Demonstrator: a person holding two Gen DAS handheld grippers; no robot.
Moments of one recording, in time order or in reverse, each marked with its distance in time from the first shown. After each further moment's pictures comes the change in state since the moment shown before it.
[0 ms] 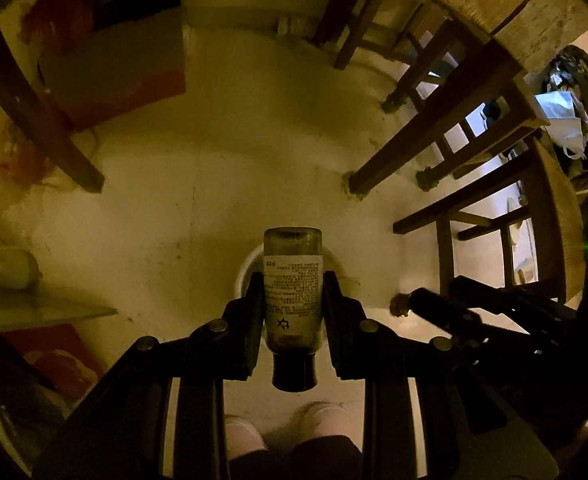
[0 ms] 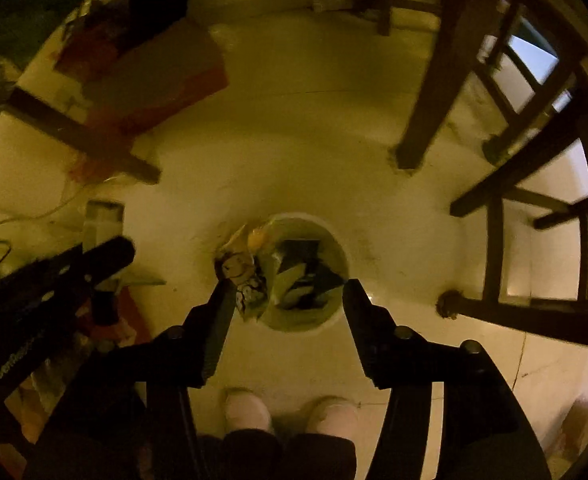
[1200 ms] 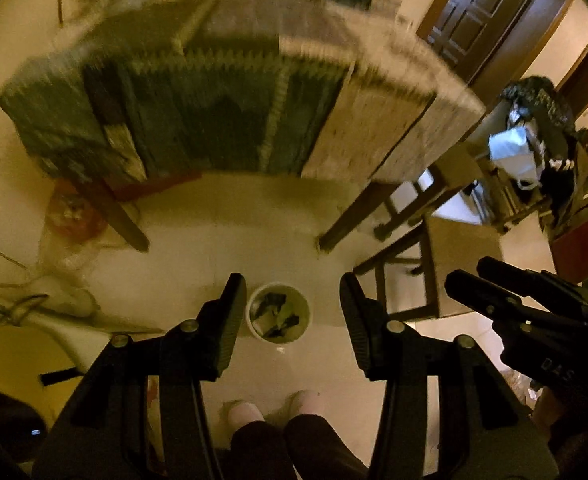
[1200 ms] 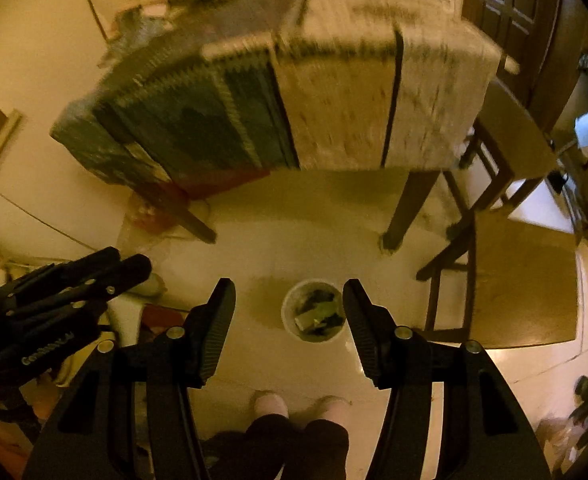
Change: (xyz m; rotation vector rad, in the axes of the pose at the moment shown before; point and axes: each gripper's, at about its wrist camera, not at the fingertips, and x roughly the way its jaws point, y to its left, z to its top) left arm -0.327 -0.060 0.040 0.052 -0.182 0.015; right arm -0.292 0.076 0.015 -0.094 -0.227 0.021
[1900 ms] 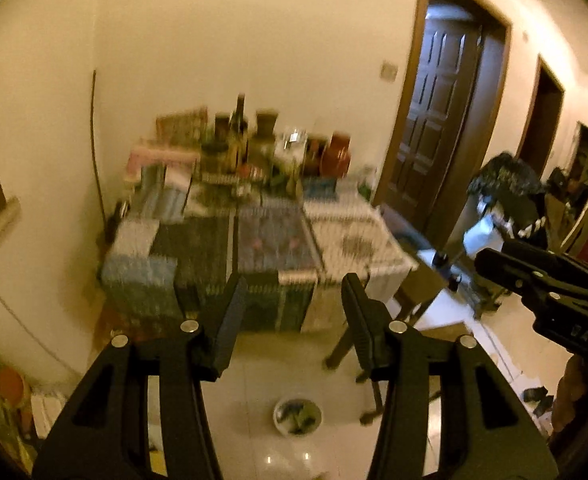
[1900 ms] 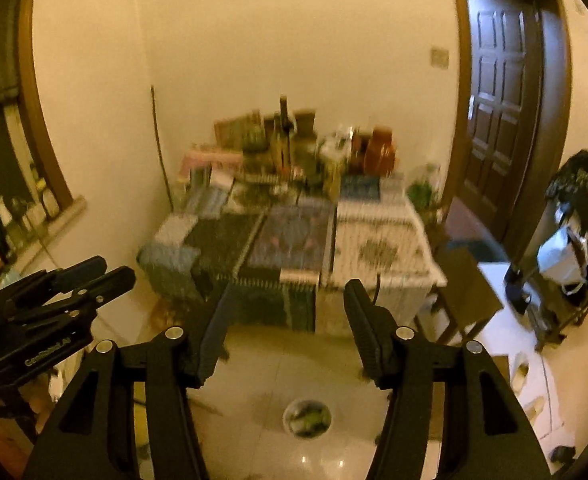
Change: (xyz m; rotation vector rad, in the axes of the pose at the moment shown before) left arm -0.286 -0.033 0.048 0.125 -0.505 0.021; right arm -0.266 0.094 0.039 -0.121 -0.510 -0.050
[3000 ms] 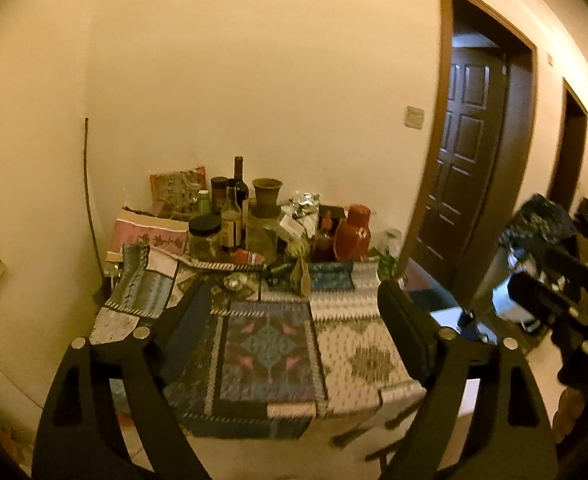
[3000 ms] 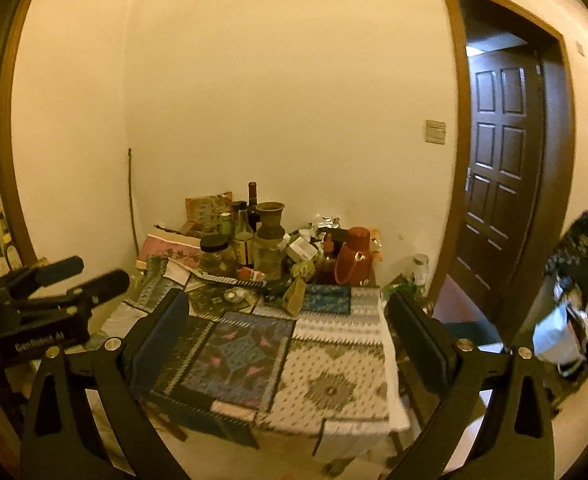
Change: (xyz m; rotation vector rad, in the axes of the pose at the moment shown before) left arm 0.165 -0.044 0.149 -0.024 -0.136 0.107; right arm 0.093 -0.096 0.123 -0.082 -0.235 -0.021
